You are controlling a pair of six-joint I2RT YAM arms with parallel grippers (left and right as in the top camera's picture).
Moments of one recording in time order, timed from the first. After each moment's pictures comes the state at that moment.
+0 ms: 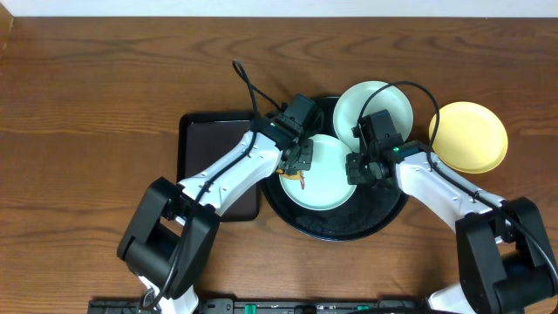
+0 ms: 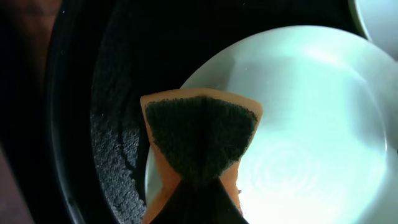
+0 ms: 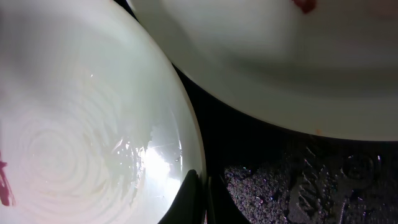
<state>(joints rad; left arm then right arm) -0.61 1.86 1.27 -0.66 -0.01 -0.46 0.36 1.70 0.91 -0.46 -0.07 0.28</state>
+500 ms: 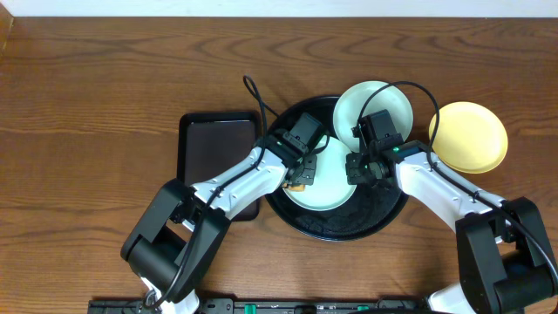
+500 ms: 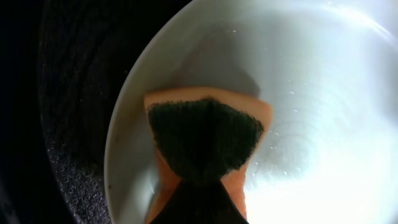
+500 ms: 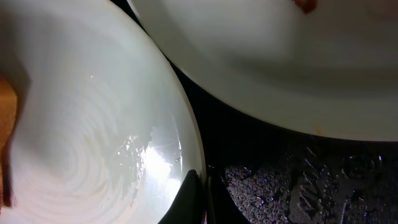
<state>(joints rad) -0.67 1.86 1.13 -0.53 -0.04 -0.48 0.36 1.70 0.91 -0.46 -0.07 0.28</state>
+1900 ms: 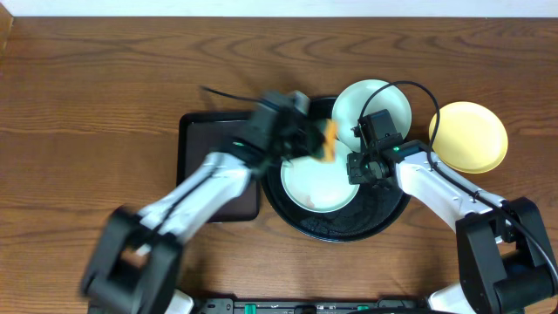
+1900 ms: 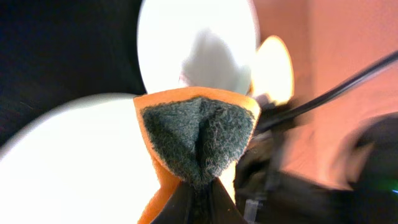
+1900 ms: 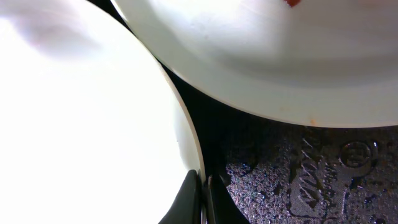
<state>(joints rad) -0.48 1.62 1.01 -0.10 0.51 -0.78 0.36 1.70 0.91 -0.47 -0.05 0.28</state>
